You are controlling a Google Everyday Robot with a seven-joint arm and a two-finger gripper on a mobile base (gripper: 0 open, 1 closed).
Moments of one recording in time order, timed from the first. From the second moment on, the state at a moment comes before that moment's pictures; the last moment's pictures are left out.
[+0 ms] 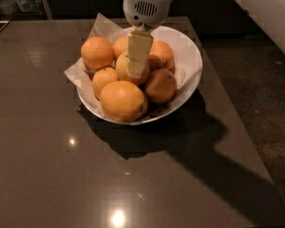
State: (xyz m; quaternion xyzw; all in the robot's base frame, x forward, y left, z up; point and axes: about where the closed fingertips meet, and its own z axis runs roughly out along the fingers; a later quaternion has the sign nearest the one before) arm 0.540 0.008 0.971 -0.67 0.74 0.00 0.11
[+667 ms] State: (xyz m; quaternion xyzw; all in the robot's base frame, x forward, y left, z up) arm 0.545 0.011 0.958 -0.67 0.74 -0.01 0.09
